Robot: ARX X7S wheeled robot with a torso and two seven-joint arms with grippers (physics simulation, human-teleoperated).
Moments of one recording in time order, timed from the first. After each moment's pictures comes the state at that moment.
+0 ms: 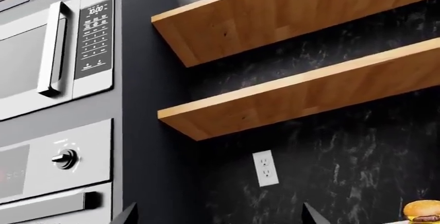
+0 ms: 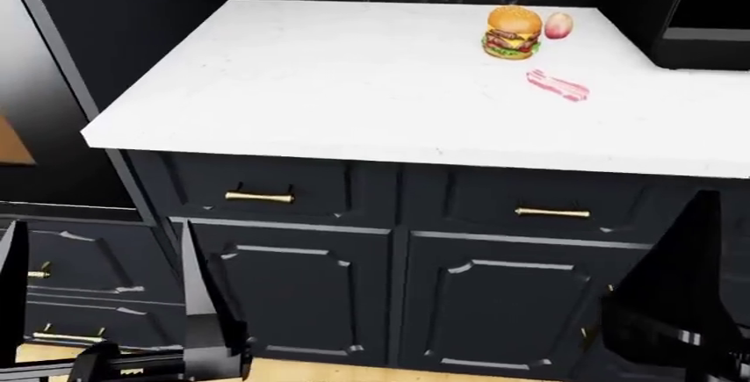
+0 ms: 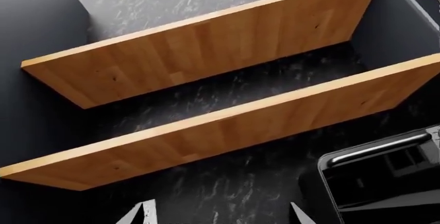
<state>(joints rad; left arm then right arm) 0.27 -0.28 0.08 0.77 0.16 0.20 -0.32 -0.20 0.21 0.12 -0.68 0.41 -0.37 0.13</state>
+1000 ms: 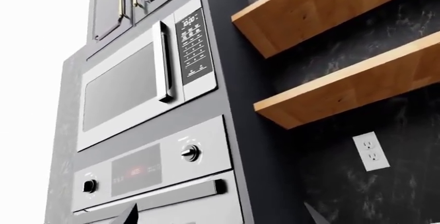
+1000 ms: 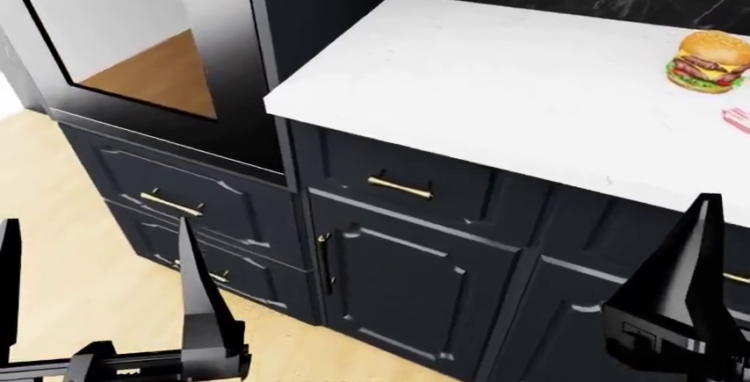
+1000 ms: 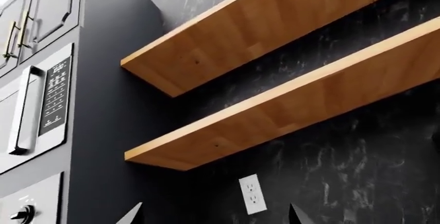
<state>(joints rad) 0.27 -0.30 0.09 0.79 0.17 0.19 -0.34 -0.21 0.24 0.10 -0.68 0.43 -0.39 0.14</state>
